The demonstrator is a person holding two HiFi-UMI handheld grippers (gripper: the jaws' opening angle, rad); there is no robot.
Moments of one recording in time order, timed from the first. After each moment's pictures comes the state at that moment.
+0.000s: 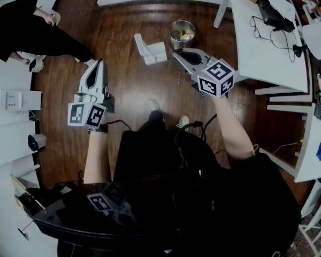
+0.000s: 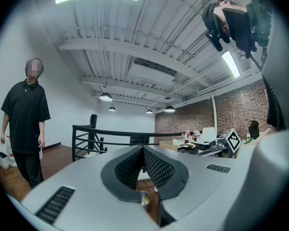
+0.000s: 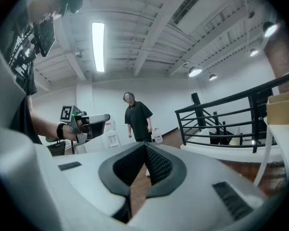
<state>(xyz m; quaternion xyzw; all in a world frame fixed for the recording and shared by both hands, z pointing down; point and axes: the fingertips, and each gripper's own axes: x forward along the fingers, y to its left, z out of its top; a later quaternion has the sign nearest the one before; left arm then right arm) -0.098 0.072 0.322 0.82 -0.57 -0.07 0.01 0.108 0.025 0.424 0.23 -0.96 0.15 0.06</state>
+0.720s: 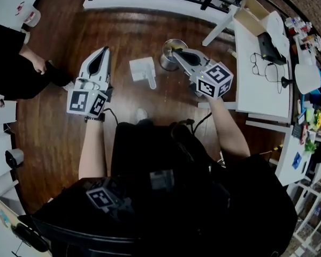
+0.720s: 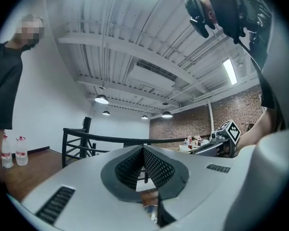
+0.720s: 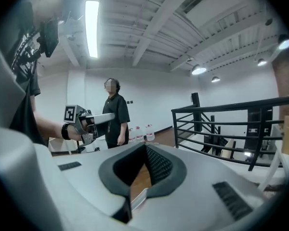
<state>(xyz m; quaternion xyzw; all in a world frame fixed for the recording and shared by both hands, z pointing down) -0.219 -0.119 0.330 0.84 -0.53 -0.10 -0.01 -0.024 -0.143 0.405 0.25 -0.96 0.11 0.11</state>
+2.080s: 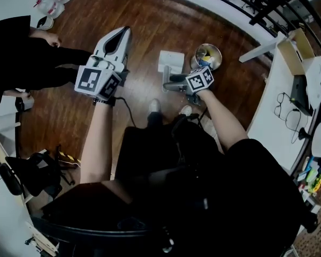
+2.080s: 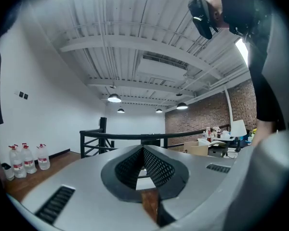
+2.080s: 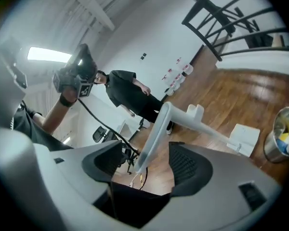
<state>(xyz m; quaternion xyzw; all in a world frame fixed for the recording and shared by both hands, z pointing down) -0.190 -0.175 0.314 0.79 -0.61 -0.05 -0.02 -0.071 -0.100 0.651 -0.13 -0.85 0.44 0.27</state>
